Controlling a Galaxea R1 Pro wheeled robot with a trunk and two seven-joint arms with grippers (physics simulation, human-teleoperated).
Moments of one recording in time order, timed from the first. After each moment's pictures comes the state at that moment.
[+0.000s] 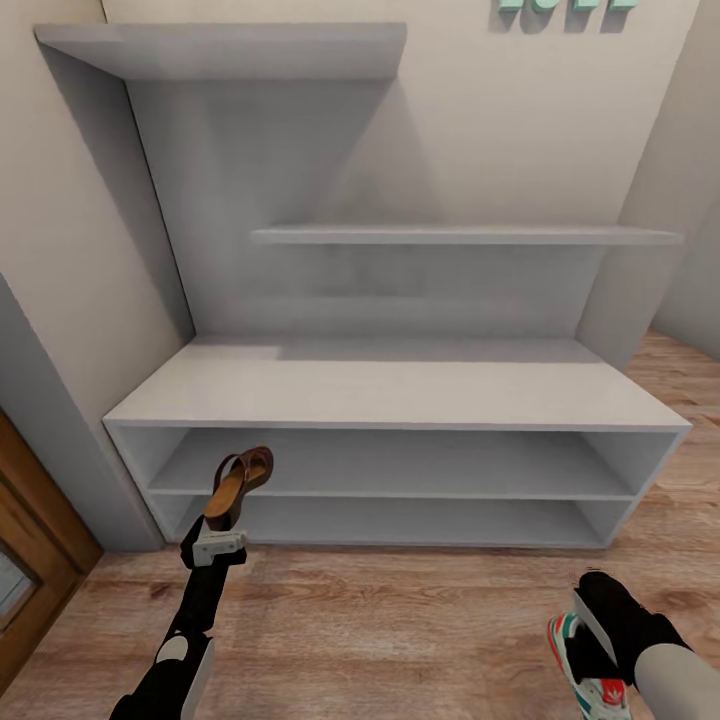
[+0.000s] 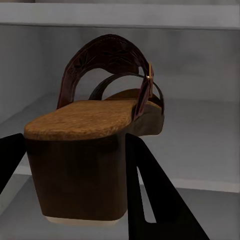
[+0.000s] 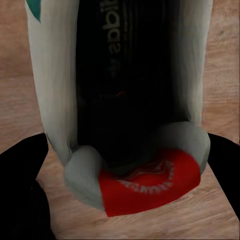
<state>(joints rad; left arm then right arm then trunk) -0.38 -0.08 0.29 -0.75 -0.15 -0.63 -0.10 -0.64 -0.26 0.00 -0.42 0.06 1.00 0.02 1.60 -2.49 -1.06</state>
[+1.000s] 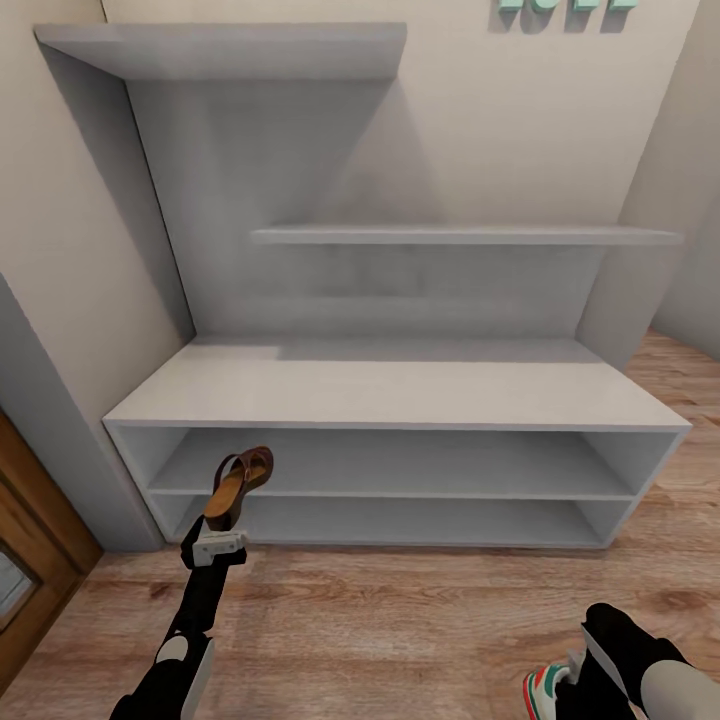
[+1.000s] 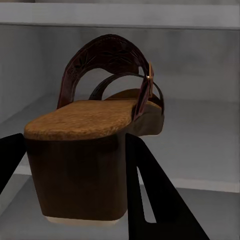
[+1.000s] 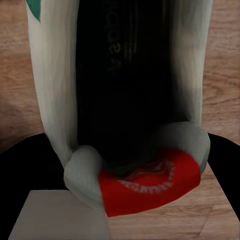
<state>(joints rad) -0.38 -0.08 0.29 -0.75 -0.15 -0.63 -0.10 -0.64 -0.27 0.07 -0.25 0.07 0.99 0.34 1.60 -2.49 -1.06</state>
